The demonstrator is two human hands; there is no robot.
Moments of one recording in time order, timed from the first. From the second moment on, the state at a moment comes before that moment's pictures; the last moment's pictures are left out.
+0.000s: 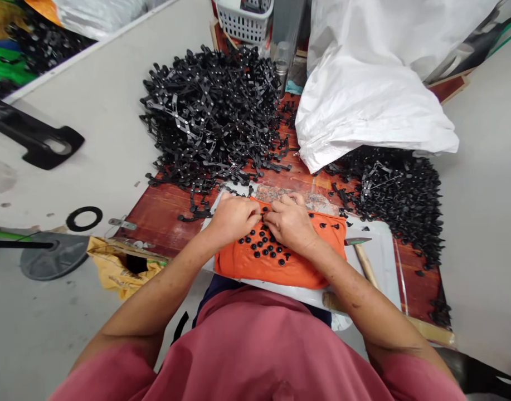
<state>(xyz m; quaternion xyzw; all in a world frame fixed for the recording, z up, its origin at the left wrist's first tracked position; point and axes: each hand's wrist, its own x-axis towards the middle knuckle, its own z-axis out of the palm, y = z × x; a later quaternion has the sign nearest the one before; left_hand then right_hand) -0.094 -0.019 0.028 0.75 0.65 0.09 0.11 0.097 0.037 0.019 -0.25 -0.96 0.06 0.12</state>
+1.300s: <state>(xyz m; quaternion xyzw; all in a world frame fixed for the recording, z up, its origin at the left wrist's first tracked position) -0.069 -0.061 0.002 0.74 0.66 0.11 0.02 0.082 0.059 0.015 -0.31 -0.94 0.08 0.08</state>
